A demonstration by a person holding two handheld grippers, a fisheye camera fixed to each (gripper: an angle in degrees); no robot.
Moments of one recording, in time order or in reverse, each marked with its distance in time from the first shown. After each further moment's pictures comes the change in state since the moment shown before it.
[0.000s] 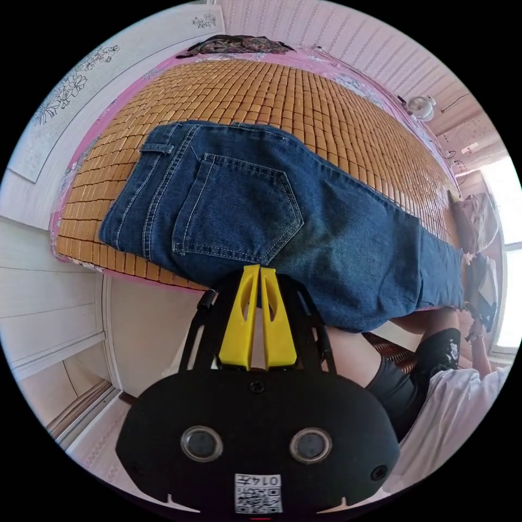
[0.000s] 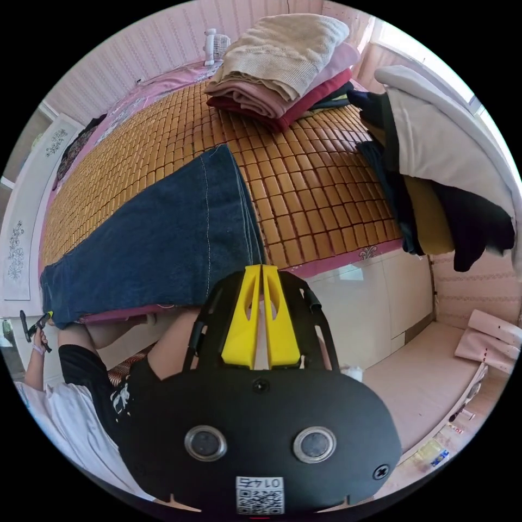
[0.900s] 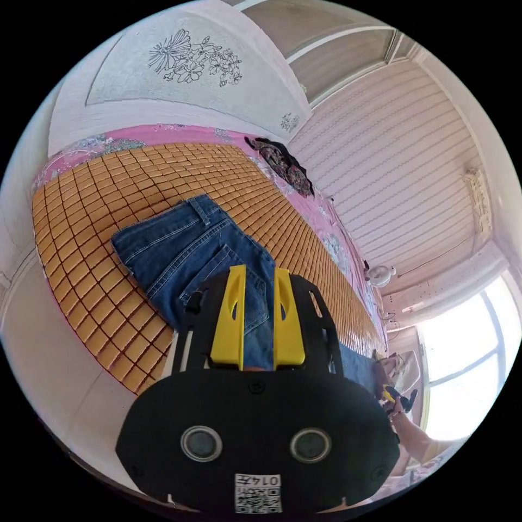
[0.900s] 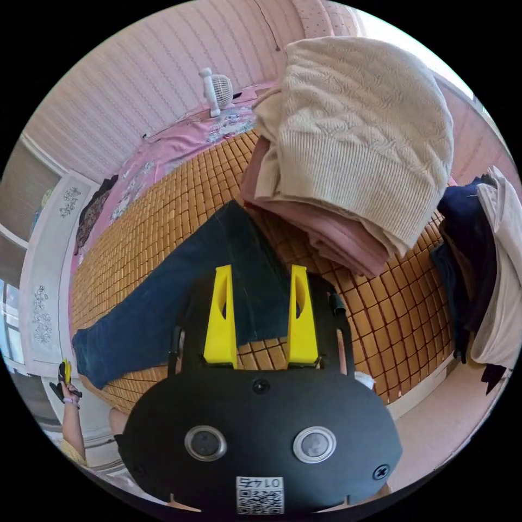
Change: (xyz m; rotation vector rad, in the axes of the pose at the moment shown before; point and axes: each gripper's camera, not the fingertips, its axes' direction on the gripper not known) left arm -0.109 -0.087 -0.216 0.474 0.312 -0.480; right arm 0.050 -0.131 -0.017 0.177 -0.169 0.107
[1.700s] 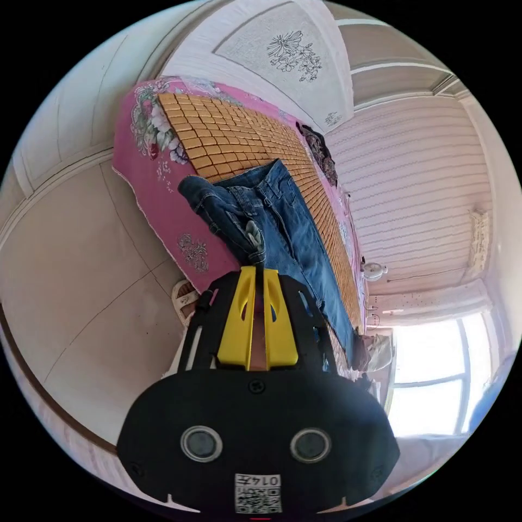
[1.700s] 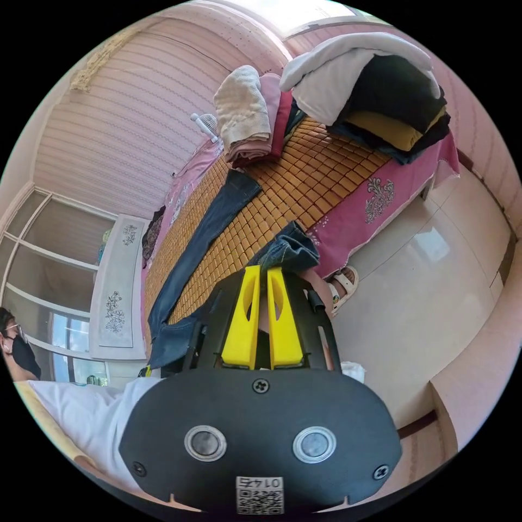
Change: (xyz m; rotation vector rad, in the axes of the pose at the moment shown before) left arm -0.208 0.076 -0.312 -0.047 0.114 -0.291; right arm 0.252 0.304 -0.174 0.080 -0.403 0.233
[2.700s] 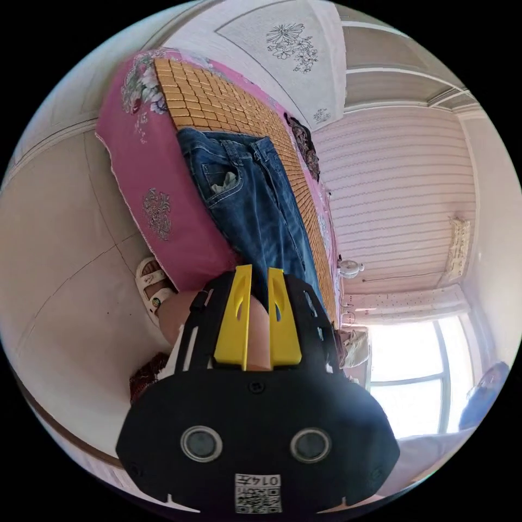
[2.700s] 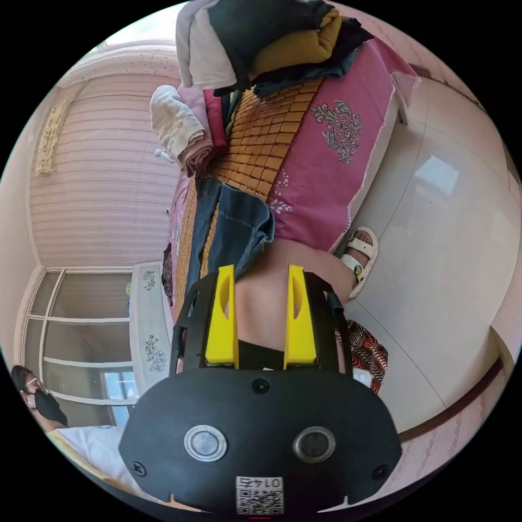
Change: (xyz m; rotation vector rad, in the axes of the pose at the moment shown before) left arm -0.014 0.057 -0.027 0.013 0.137 -0.069; right arm 0.131 -0.017 0.032 0.014 -0.187 0.344
